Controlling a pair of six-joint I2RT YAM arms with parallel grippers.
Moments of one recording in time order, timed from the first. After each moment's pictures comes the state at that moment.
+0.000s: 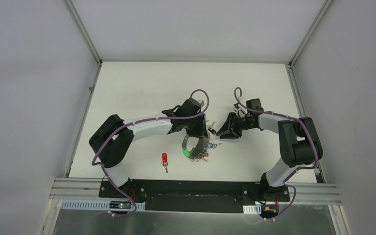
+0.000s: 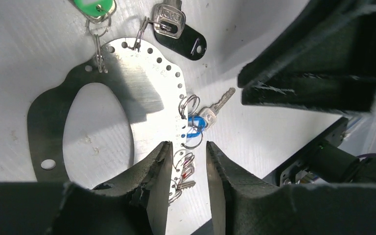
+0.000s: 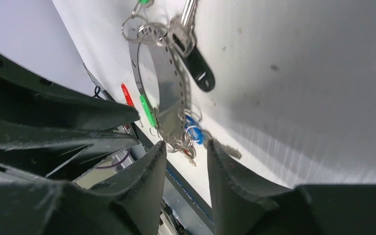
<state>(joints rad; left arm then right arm) -0.85 1.75 1.10 -0.17 0.20 -0.74 0.19 1.63 0.76 -0.30 -0.84 0.53</state>
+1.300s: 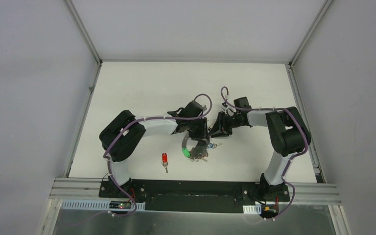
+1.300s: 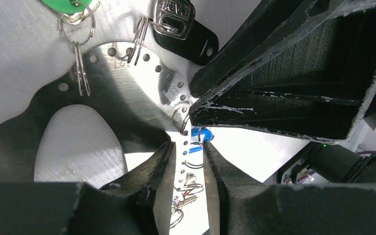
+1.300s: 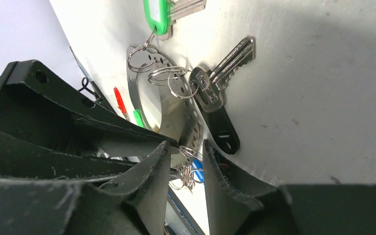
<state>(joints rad) -0.84 1.85 1.08 -0.07 0.30 -0.78 0.31 1.83 0.86 -0.17 -0.86 0.52</state>
